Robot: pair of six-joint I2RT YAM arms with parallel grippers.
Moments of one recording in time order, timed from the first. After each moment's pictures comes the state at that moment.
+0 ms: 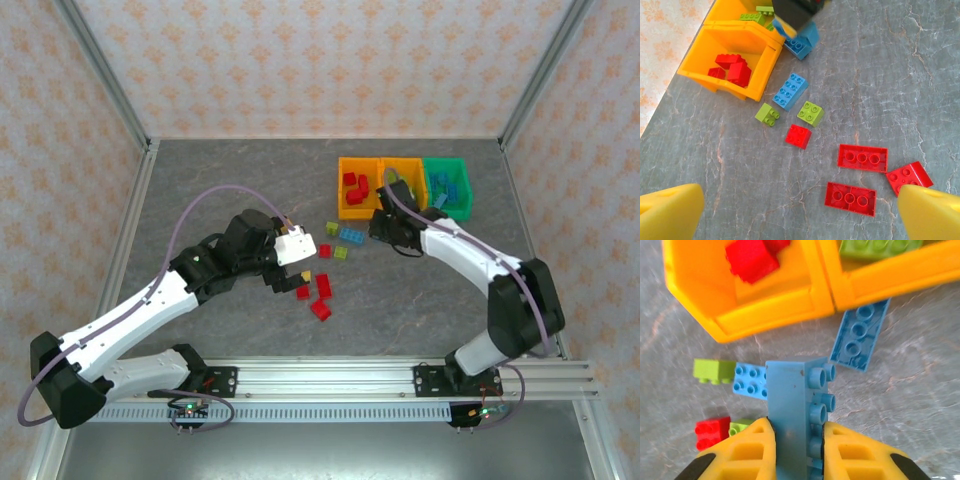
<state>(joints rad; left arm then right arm) -0.72 1.09 0.98 -0.58 0.05 0.53 0.45 1.49 1.05 -0.52 0.07 0.71</state>
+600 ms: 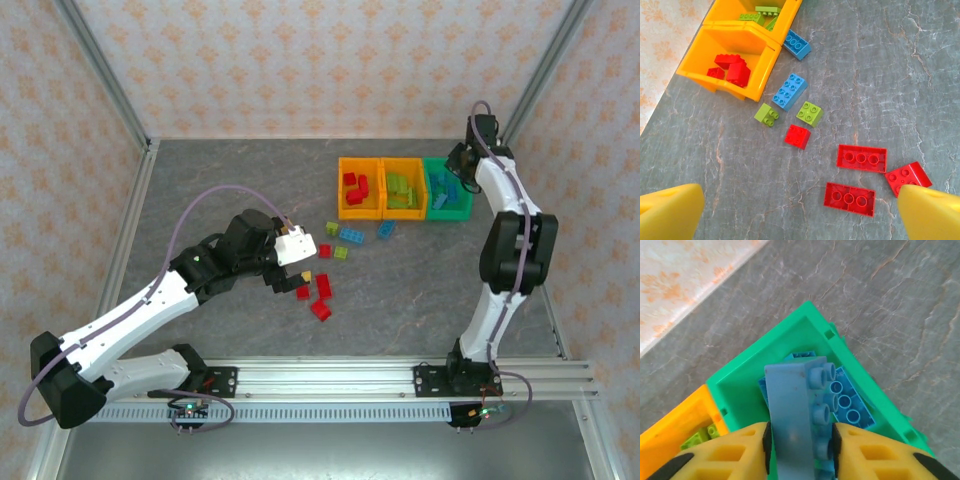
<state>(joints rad) -0.72 1.09 0.98 -0.58 0.06 0.53 -0.08 1.98 1.71 -0.65 0.04 0.57</state>
